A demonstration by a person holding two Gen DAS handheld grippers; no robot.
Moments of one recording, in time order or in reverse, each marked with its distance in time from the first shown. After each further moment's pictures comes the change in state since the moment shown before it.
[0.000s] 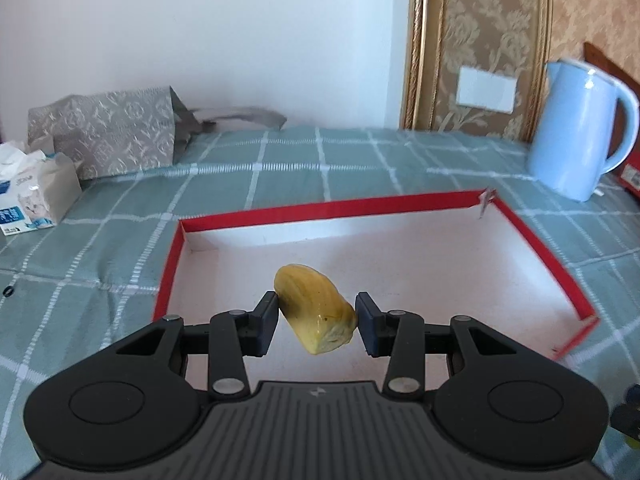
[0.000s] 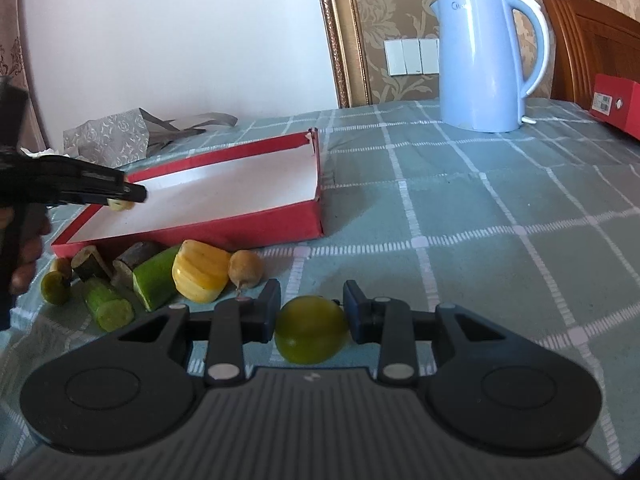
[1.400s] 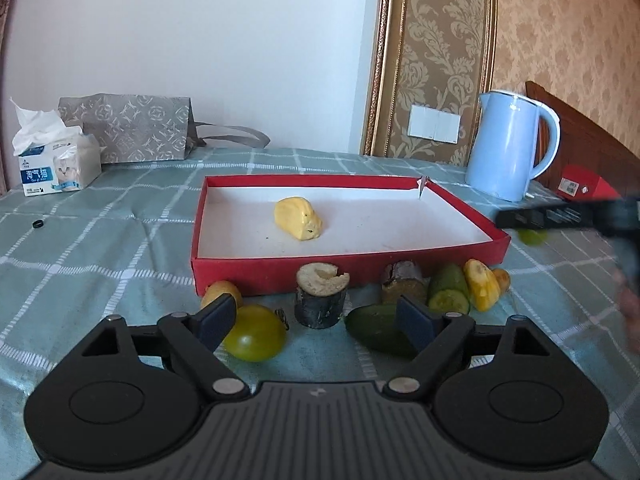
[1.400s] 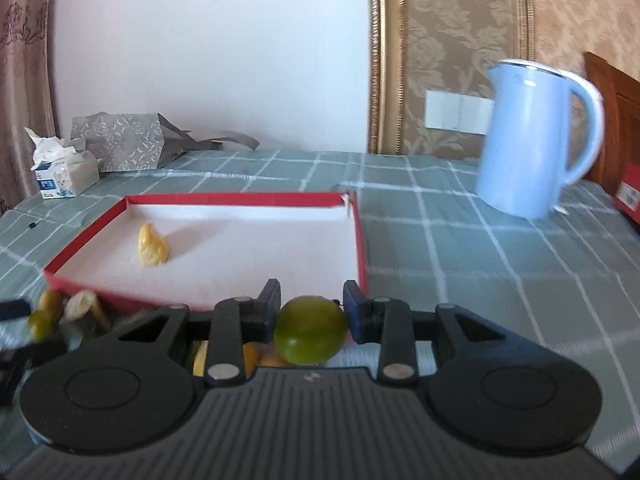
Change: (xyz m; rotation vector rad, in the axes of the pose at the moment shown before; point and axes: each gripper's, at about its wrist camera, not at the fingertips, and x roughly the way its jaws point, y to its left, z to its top) left arm -0.105 0.027 -0.122 -0.029 -0.190 -0.133; right arm 0.039 0.047 0.066 -0.177 -0.044 -0.015
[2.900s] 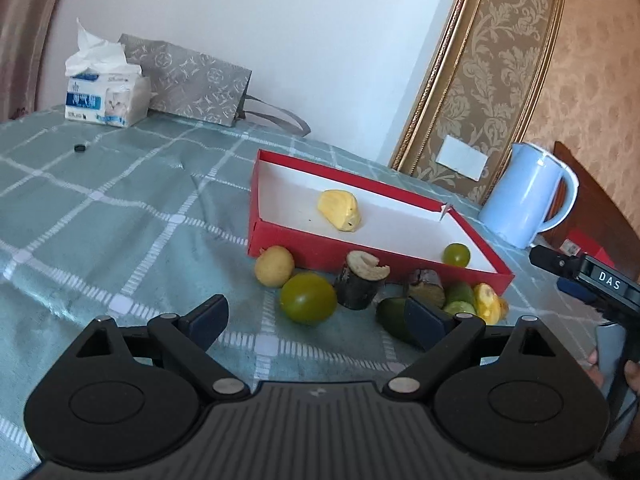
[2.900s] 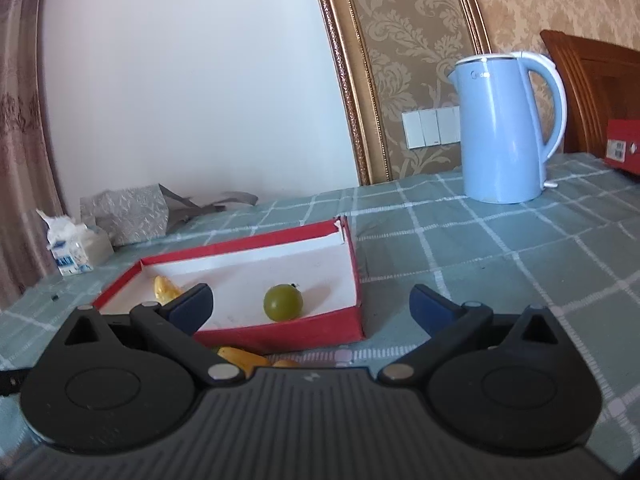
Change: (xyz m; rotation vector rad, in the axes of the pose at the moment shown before) left arm -0.025 0.041 -0.013 -0.244 0.005 -0.005; right arm -0.030 -0.020 -0.043 0.192 -0.178 0.041
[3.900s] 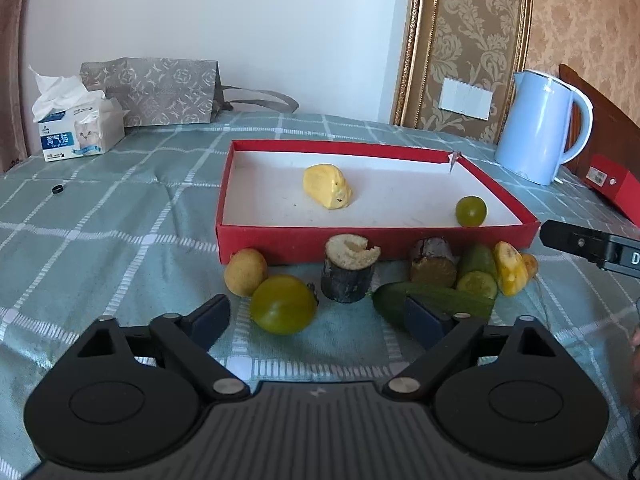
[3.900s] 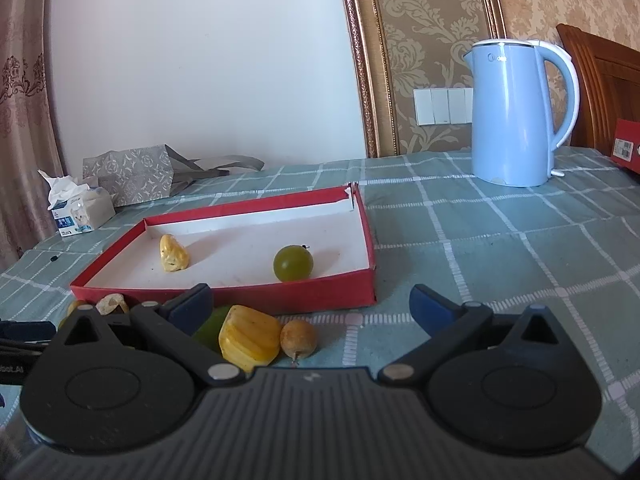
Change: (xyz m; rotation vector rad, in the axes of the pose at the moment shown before) left arm 0.035 -0.037 0.006 0.198 0.096 0.094; right arm 0.000 0.015 -0.010 -0.048 0.084 -0.001
